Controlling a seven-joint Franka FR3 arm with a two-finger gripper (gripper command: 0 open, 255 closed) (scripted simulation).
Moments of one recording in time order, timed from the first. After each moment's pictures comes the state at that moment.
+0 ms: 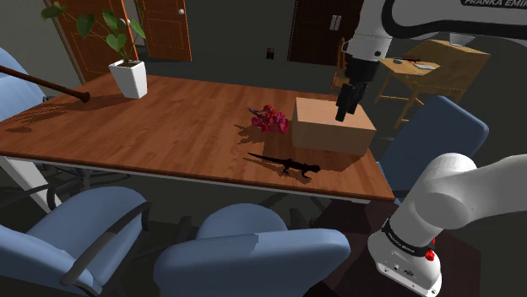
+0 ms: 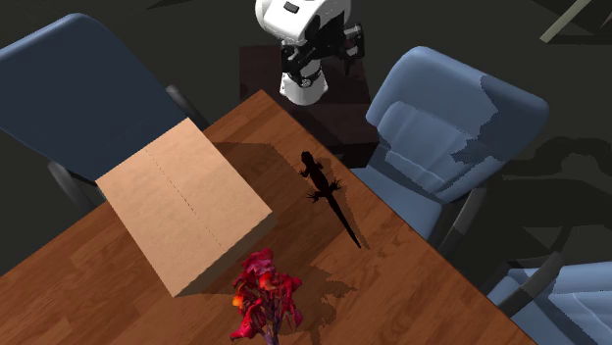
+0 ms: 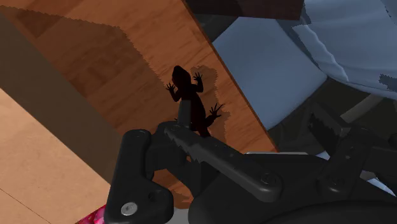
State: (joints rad) arm -0.02 -0.79 -0.01 -2.41 0.09 1.57 -0.08
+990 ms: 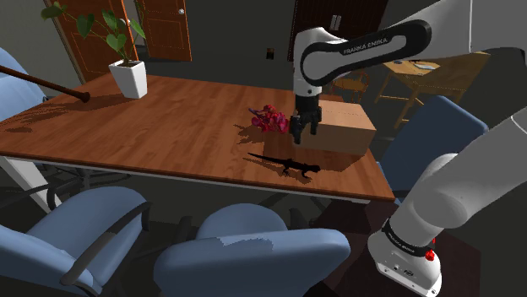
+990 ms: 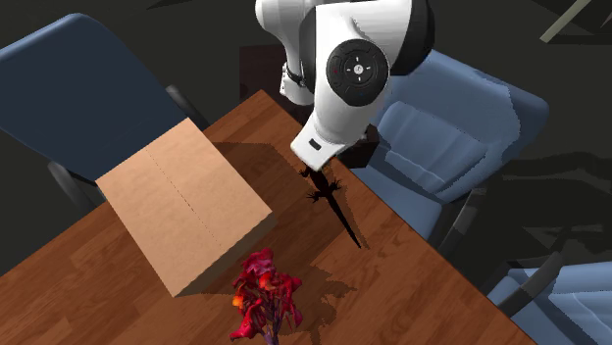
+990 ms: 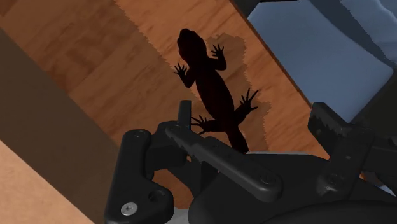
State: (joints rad) arm -0.05 -0.28 0.09 -2.33 0.04 1.84 0.09
